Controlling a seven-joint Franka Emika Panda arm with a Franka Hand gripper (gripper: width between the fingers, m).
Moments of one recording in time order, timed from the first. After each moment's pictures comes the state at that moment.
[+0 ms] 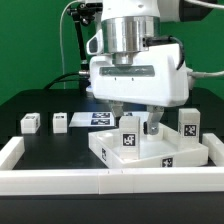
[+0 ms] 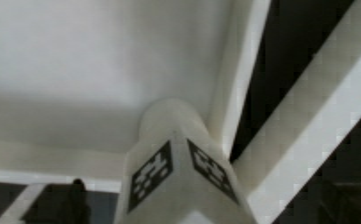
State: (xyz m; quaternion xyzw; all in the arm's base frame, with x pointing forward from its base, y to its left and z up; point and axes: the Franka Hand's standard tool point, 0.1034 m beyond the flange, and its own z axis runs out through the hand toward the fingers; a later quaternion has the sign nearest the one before) arm 0.599 0.004 0.073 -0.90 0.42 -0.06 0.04
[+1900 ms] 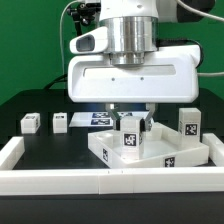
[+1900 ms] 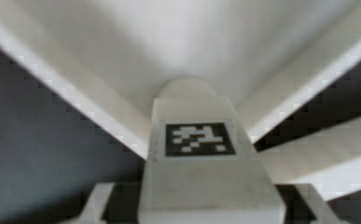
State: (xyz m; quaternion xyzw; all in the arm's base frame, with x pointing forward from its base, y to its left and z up) arm 0.600 0.002 0.073 -0.97 0.24 -0.07 0.02
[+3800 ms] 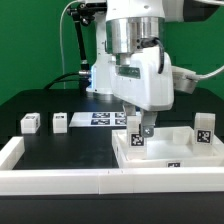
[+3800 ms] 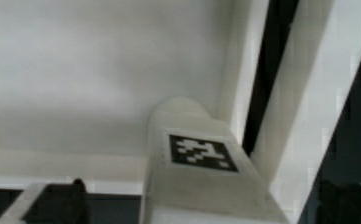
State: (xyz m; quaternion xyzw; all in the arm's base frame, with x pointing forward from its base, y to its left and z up) arm 0.600 0.011 0.073 -0.81 0.59 -0.05 0.05
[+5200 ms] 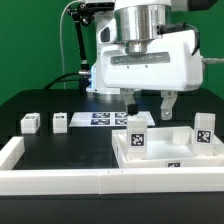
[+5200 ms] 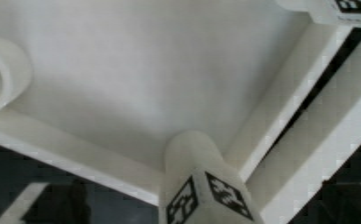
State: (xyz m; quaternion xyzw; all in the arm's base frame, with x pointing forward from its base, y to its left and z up) arm 0.569 0.028 0.089 -0.91 0.40 -0.06 0.05
